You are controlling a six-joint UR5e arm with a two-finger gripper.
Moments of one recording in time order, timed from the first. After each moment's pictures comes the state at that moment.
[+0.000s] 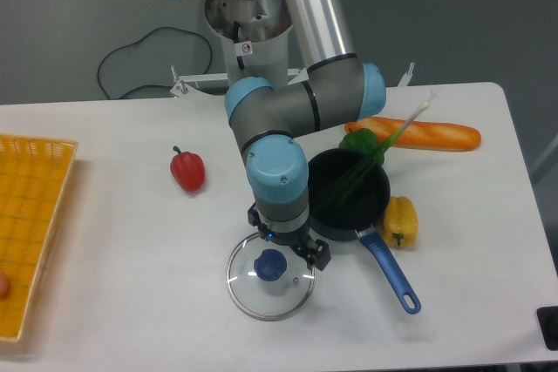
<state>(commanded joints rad) 2.36 -2.10 -1.53 -1.06 1.56 0.95</state>
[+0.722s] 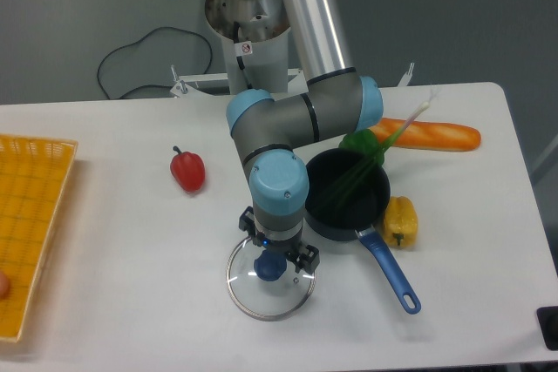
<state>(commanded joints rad) 2.36 -2.12 -1.53 -1.05 1.52 0.88</state>
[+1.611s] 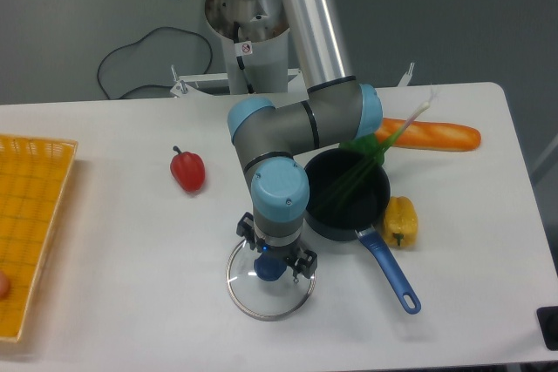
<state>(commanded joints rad) 2.36 -2.15 -1.53 -1.04 1.52 0.88</state>
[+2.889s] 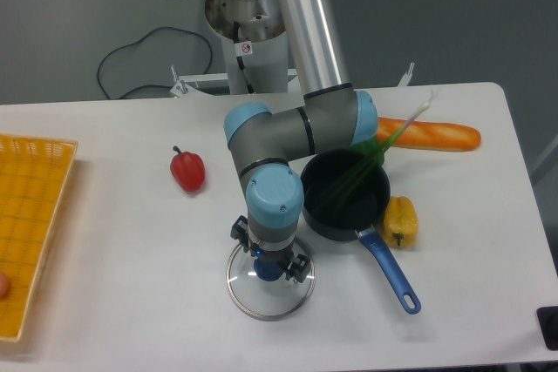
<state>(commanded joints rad) 2.35 -2.16 -1.52 -1.04 1.51 0.89</state>
